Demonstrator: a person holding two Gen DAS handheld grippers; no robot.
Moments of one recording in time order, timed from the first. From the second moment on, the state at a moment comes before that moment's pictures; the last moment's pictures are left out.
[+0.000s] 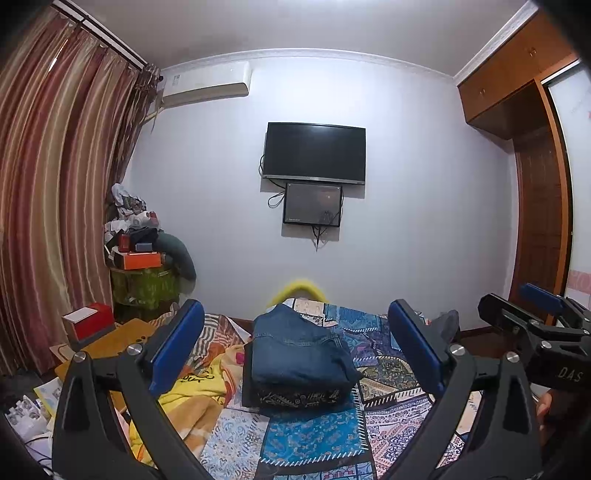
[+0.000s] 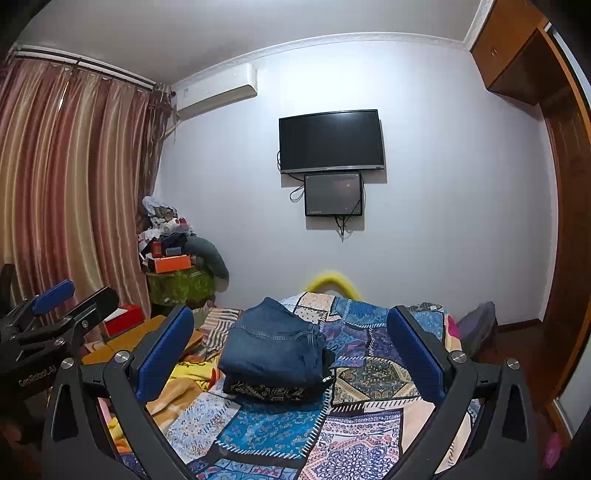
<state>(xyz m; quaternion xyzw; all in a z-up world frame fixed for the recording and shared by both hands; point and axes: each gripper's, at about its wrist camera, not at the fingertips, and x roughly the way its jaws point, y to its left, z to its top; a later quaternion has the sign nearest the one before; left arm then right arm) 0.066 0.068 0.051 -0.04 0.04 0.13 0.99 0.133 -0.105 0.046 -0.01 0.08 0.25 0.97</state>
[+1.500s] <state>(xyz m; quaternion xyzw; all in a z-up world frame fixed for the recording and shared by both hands) 0.092 0.075 0.032 -0.04 0.09 0.09 0.99 0.140 -0.110 0.051 0.00 0.09 0.24 0.97</state>
